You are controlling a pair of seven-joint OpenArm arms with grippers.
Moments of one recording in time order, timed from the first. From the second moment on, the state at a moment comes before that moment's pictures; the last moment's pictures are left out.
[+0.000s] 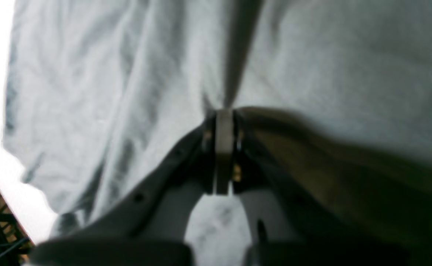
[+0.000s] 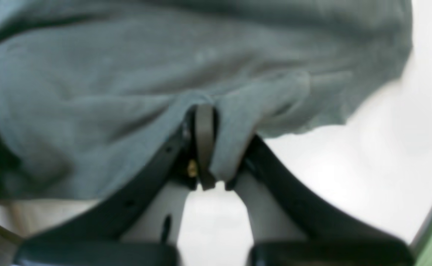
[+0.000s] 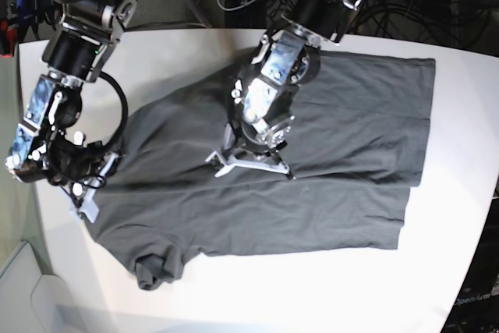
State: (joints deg) left arm -10.2 7.7 24.1 77.2 33.0 -20.1 51.7; right arm 18.8 5.9 26.5 85.2 14.8 39.7 -82.9
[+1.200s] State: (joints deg) left arm -6.2 5.5 0.2 90.0 33.1 -20.6 51.0; right arm 22.2 5.7 -25.1 87.9 14.9 26.8 -75.6
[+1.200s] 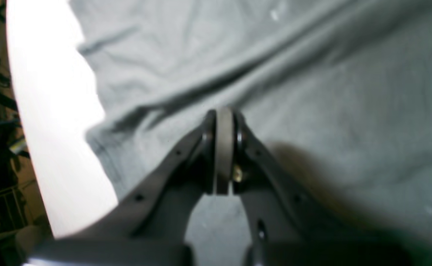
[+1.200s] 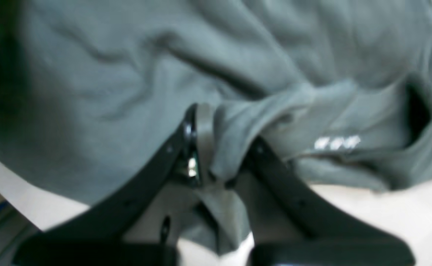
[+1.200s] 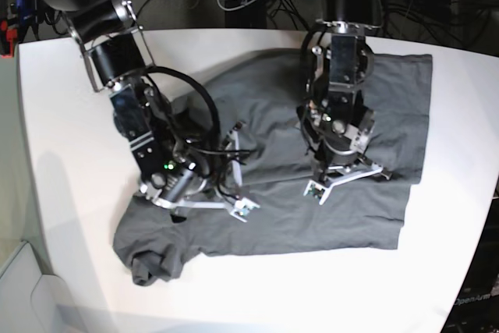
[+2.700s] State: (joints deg) left arm -3.4 -2.5 0.1 86.2 33.3 -20.0 47.4; right arm 16.8 6.5 -3.7 85.7 14.4 26.1 -65.4
